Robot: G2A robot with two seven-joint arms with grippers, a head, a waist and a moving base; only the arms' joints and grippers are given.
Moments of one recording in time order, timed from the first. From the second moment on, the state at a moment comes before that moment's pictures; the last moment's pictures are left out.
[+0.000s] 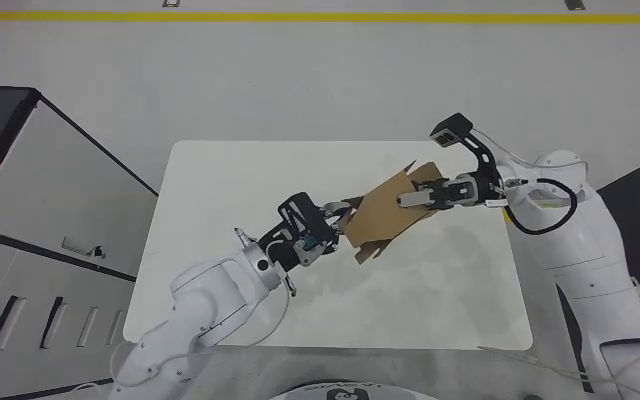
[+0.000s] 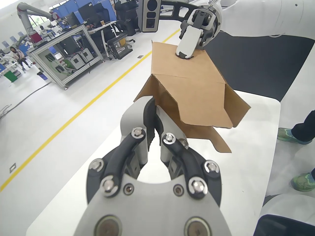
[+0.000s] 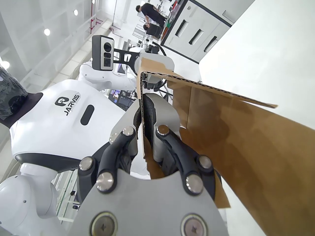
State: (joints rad) left arm 1.55 -1.13 -1.14 -2.26 1.41 -0.37 -0.33; right arm -0.97 -0.93 1.18 -1.46 0.71 -0.30 1.52
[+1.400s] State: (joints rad) left arm 1.54 -1.13 -1.13 -2.28 1.56 -0.42 -0.35; right arm -0.93 -0.87 1.07 -1.49 0.69 -0.28 1.54
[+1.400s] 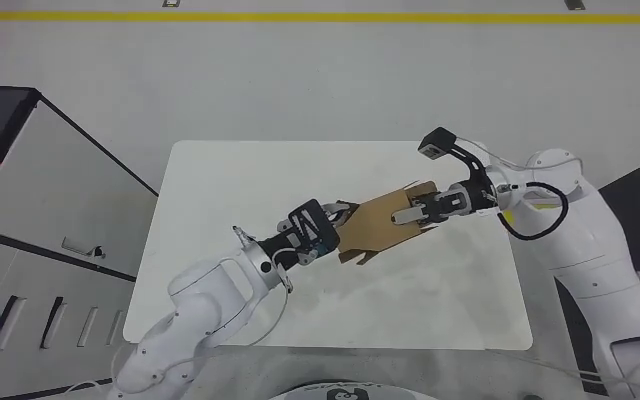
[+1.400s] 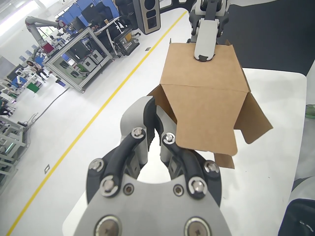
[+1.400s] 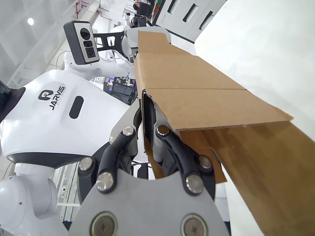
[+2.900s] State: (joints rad) left arm 1.61 -1.13 -1.15 -2.29 1.49 -0.37 -0.31; right arm -0.96 -0.84 1.10 -1.47 0.73 -0.36 1.46
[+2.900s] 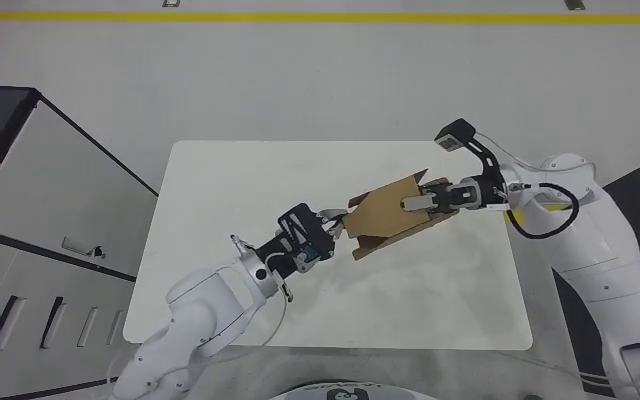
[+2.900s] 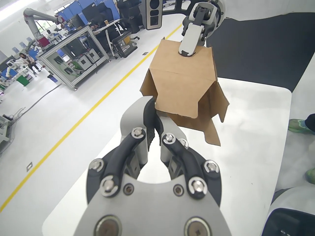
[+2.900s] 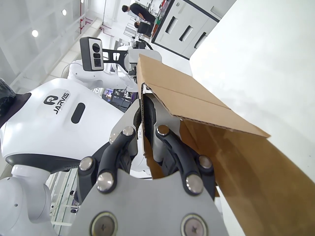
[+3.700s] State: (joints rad) left arm 1.62 -1.13 -1.16 -2.29 1.47 -0.36 -0.31; right arm -0.98 -0.83 1.11 -1.53 0.74 -0.35 1.47
